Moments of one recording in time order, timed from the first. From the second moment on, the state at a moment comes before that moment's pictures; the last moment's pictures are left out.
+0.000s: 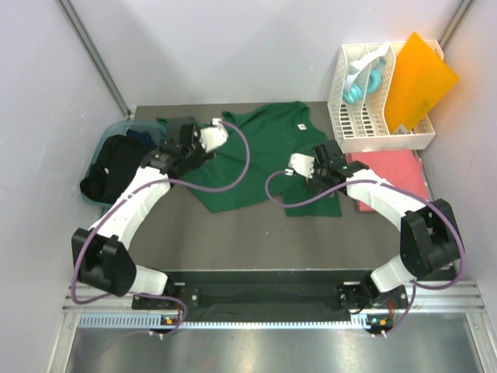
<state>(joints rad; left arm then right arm) -0.31 1.42 1.24 -0.39 -0.23 0.88 0.45 1.50 1.02 -0.42 0.22 -0.97</state>
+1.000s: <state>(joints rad) -0.57 1.50 0.88 -0.55 -0.14 0.53 0.47 1.56 1.05 -0.34 0.27 -0.98</state>
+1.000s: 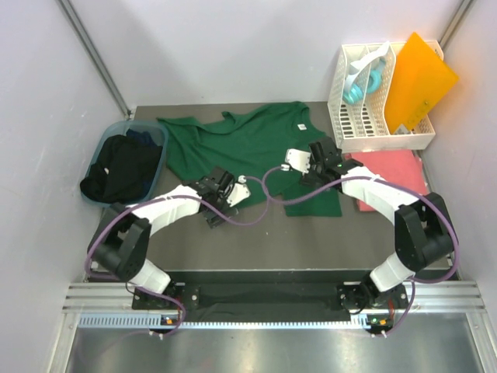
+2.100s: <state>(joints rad) -0.56 1.59 1.36 -0.49 -0.36 0.91 0.42 1.56 1.05 -0.34 0.21 -0.93</state>
